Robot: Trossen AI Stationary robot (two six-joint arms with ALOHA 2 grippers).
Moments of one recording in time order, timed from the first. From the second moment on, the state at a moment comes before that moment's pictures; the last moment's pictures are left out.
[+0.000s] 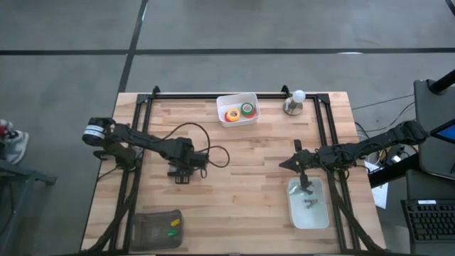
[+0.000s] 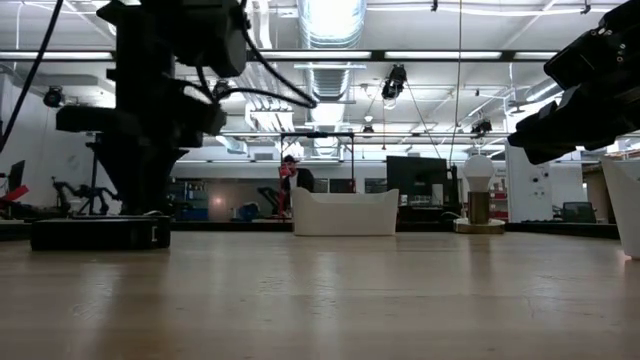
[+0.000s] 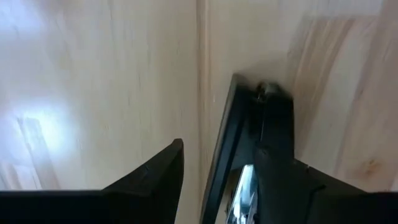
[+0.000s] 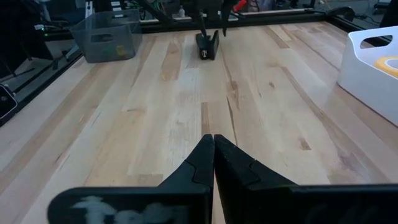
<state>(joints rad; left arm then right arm) -0.11 1.56 0.99 -0.97 -0.15 -0.13 0.24 0.58 0.01 0.29 0.19 0.18</state>
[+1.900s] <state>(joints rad) -0.51 1.35 1.21 -1.26 0.17 -0.79 0.24 0.58 0.01 0.29 0.20 0.17</state>
